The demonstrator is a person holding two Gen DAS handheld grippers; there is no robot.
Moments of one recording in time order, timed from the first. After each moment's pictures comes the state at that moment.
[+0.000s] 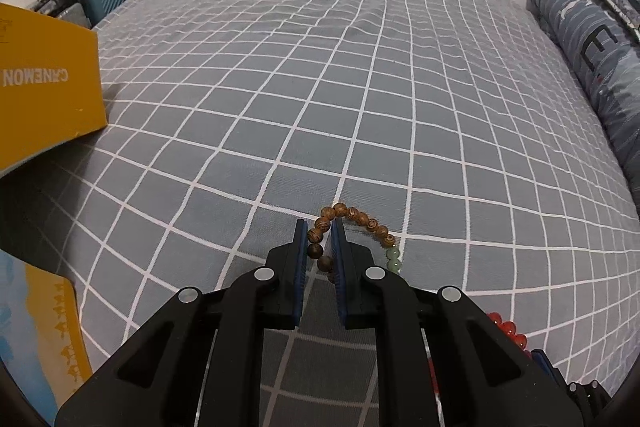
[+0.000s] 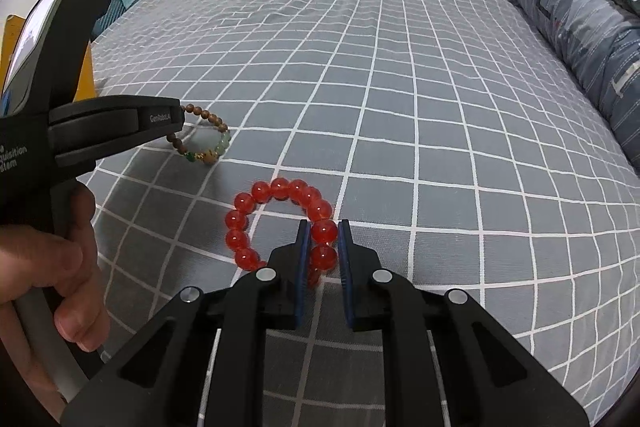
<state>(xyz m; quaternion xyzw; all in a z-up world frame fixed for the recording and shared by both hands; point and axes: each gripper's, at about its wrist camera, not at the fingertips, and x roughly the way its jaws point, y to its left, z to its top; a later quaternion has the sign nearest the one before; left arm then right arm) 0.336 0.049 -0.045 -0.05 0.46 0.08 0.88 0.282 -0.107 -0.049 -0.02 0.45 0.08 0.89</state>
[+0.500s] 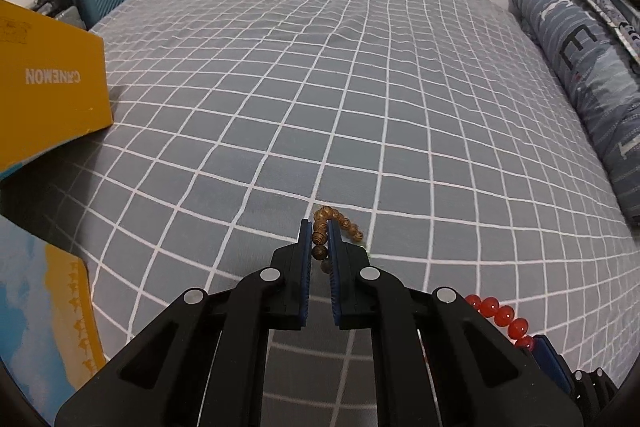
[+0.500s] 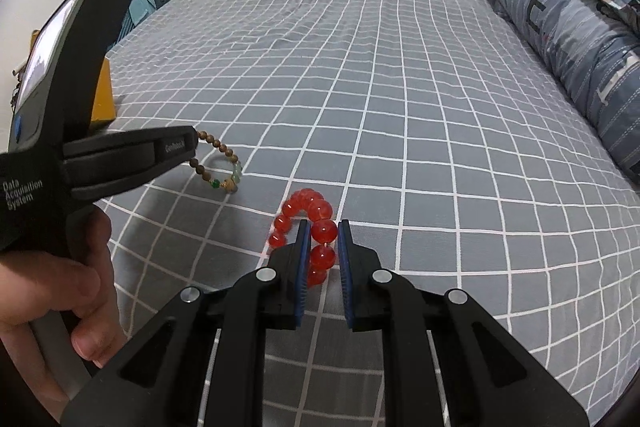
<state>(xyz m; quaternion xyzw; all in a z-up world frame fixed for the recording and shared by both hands) 0.305 0.040 -0.019 -0.06 0.46 0.06 0.88 0.251 -0.112 -0.015 -0.01 0.42 0.08 0.90</state>
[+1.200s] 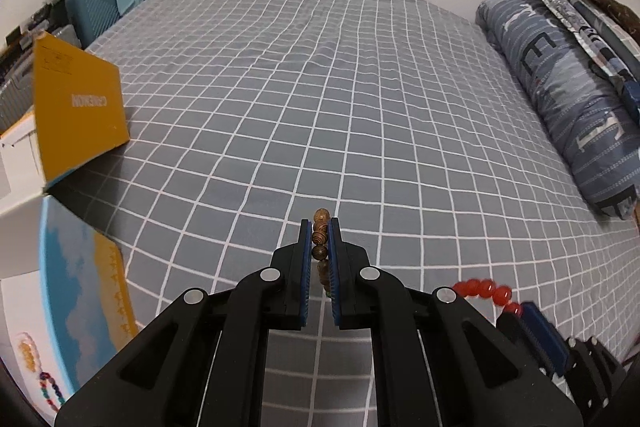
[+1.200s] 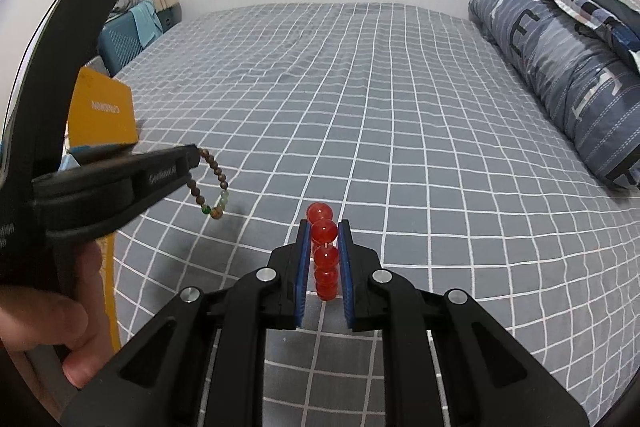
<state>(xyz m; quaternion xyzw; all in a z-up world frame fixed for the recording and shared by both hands) 0.248 0.030 0.043 -0.06 0.44 0.02 0.90 0.208 -0.117 0.043 -0.01 0.39 0.08 0.92</state>
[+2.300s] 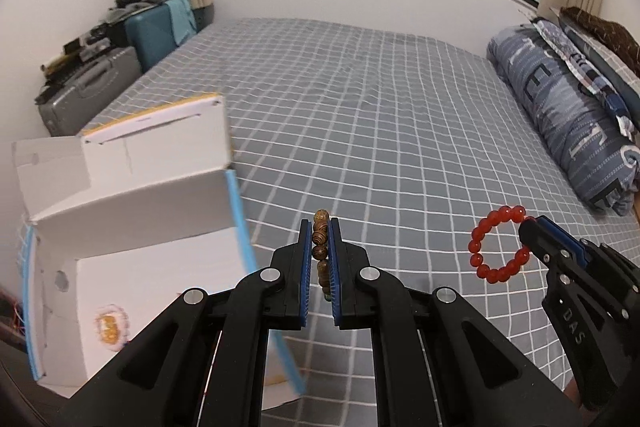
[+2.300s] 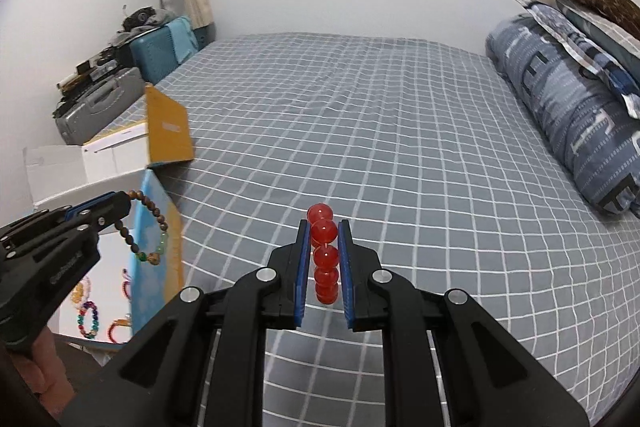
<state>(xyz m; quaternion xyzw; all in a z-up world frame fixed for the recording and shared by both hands) 0.110 0.108 0.125 -0.04 0.38 0.07 0.92 0.147 -0.070 0.117 -0.02 0.35 0.12 0.93</state>
